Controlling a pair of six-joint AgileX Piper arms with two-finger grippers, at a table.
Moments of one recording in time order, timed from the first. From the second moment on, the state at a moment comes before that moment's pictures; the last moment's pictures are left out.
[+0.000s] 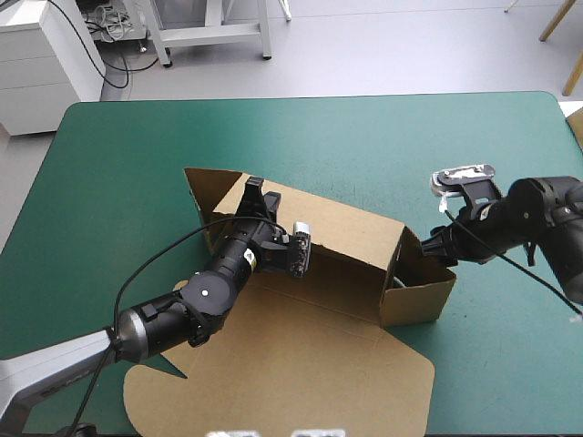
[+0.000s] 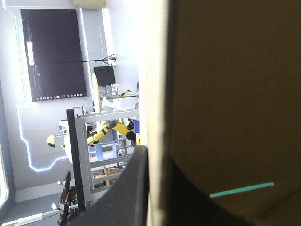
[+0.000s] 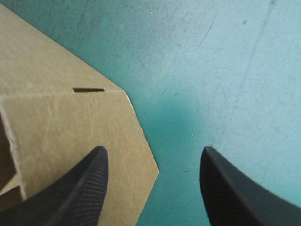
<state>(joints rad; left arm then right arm) -0.93 1.41 -0.88 1.68 0.52 -0.36 0.16 1.26 -1.20 0.14 1.17 -0.17</state>
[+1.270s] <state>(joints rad) -0.93 1.41 -0.88 1.70 0.51 -0.37 0.16 0.97 -1.25 0.19 1.20 -0.16</state>
